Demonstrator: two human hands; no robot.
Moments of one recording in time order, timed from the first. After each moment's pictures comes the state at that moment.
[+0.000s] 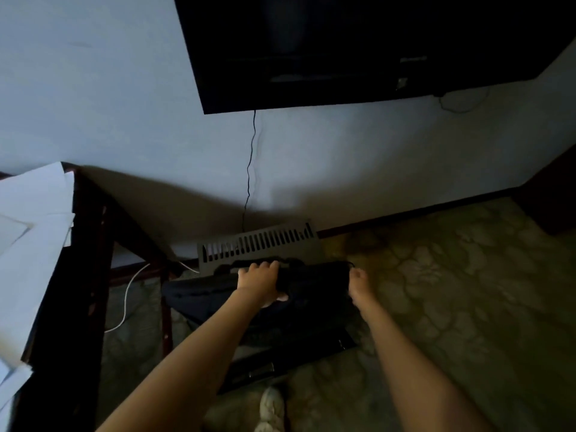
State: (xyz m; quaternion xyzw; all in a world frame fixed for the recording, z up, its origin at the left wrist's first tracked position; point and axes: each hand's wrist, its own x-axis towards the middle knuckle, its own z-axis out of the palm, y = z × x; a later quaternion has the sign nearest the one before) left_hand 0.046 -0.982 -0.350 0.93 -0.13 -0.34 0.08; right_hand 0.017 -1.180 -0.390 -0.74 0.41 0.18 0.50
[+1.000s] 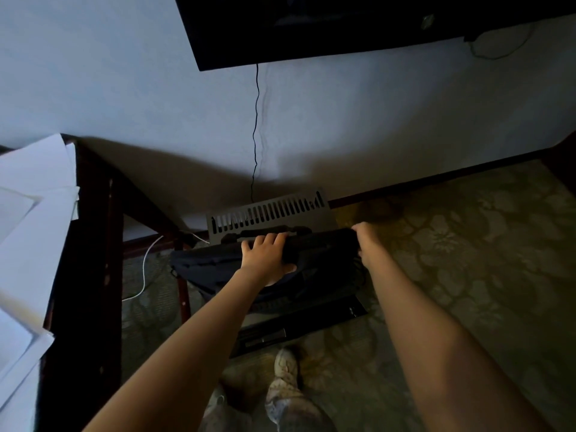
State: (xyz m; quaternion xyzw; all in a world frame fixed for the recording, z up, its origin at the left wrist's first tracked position) left_hand 0.033 -0.977 -0.363 0.95 -0.12 -0.28 0.08; right_hand 0.056 -1.174 -0.380 -0.61 0.48 0.17 0.60
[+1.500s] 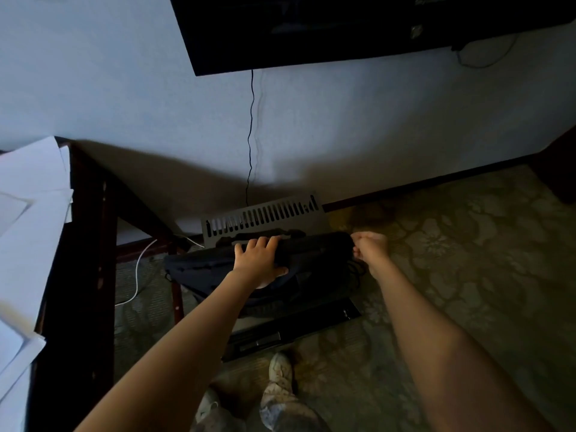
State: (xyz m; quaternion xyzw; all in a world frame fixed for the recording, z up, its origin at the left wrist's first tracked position) left_hand 0.033 -0.973 -0.367 0.95 -0.13 -0.28 0.07; right_hand 0.036 -1.191 -0.381 -0.70 0.43 0.11 0.56
